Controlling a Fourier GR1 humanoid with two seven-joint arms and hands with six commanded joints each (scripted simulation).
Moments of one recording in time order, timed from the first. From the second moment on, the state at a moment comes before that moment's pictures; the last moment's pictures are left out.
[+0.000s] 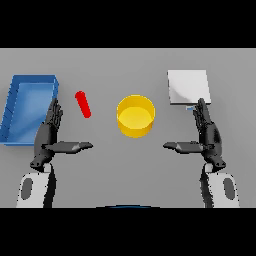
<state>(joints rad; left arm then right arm) 0.00 0.00 0.00 -1.57 0.00 0.00 0.00 0.00 0.00 0.00 -1.57 0.00 0.00 0.00</state>
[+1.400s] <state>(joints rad) -0.23 0.09 -0.02 -1.30 -0.13 -0.04 -0.01 0.06 -0.07 0.11 -1.68 0.19 -0.01 -0.11</state>
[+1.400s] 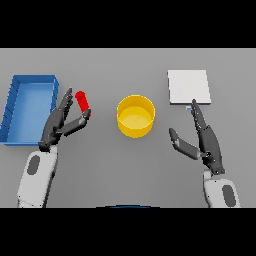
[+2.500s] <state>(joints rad) -0.54 -0.01 0.10 -0.84 -0.14 0.10 -0.21 0.09 -0.06 0.11 -1.71 0.19 -0.02 -0.07</state>
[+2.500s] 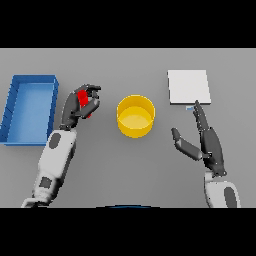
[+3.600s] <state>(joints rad) -0.58 0.06 0.04 -1.00 -0.15 0.01 -0.14 0.08 -0.08 0.11 -1.69 0.23 -0.03 -0.13</state>
